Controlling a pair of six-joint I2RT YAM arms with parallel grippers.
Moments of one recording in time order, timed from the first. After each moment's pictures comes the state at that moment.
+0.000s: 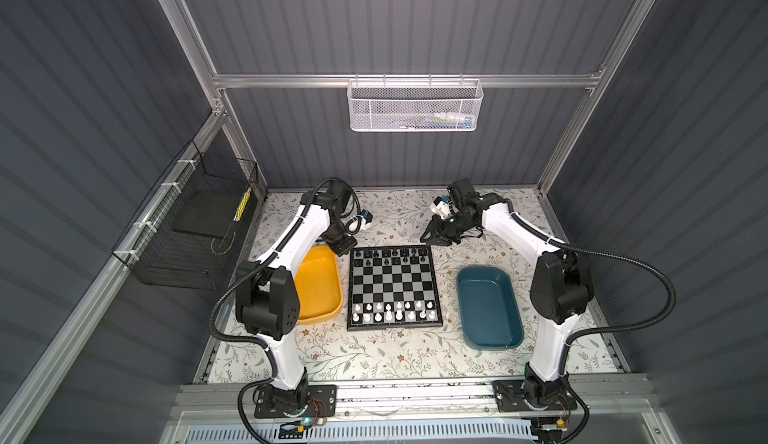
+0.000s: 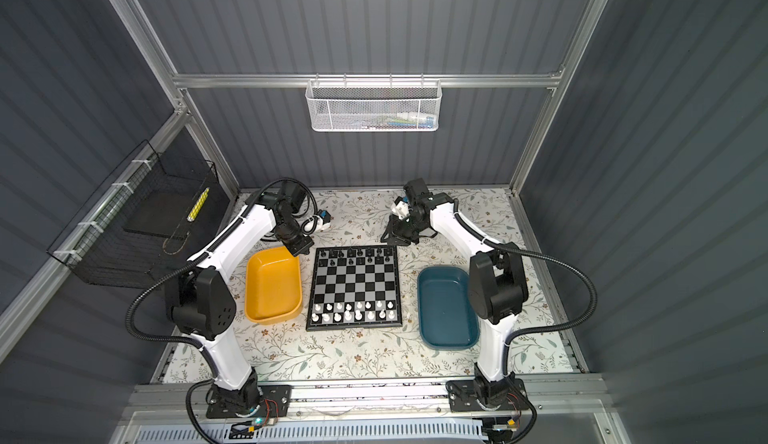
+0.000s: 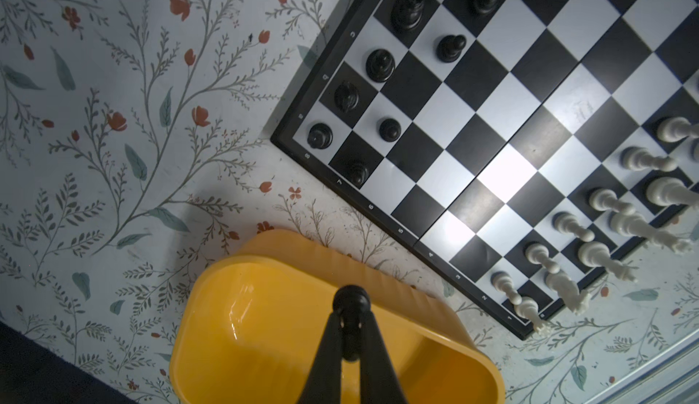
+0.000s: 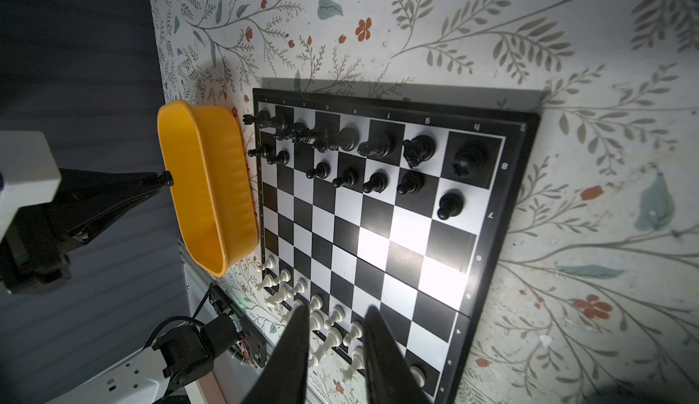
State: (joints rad) left arm -0.32 1.86 1.70 -1.22 0.06 0.63; right arm 0.39 1.94 1.66 -0.85 -0.58 0.45
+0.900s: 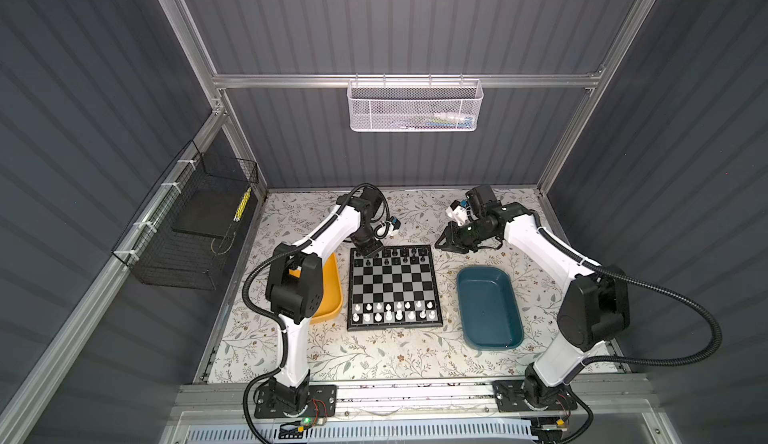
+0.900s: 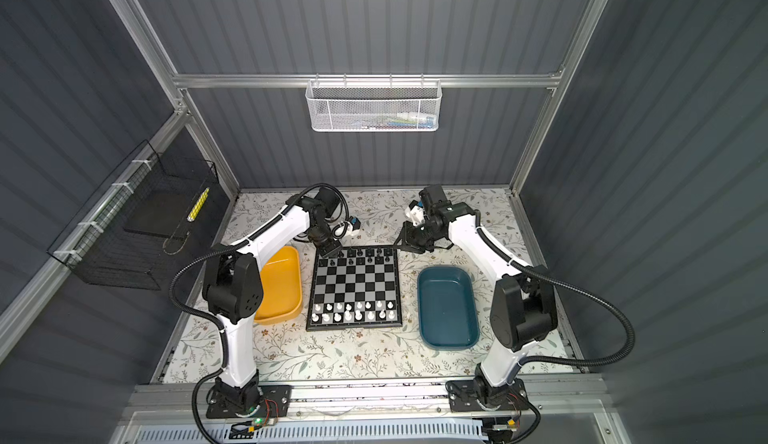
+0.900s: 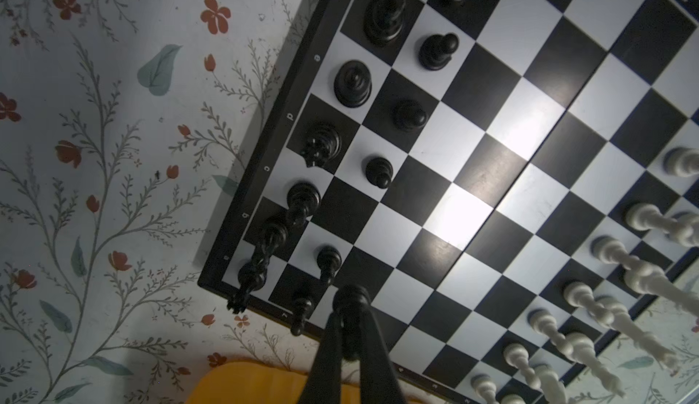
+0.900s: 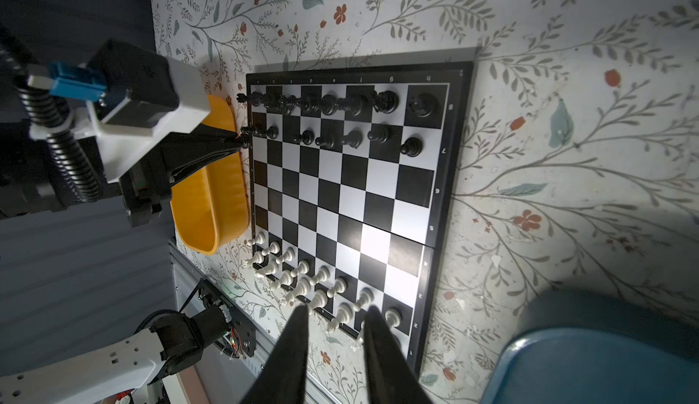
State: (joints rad) left arm -0.46 2.05 1.79 -1.14 0.10 0.60; right arm 0.35 1.70 1.45 -0.84 -0.53 0.43
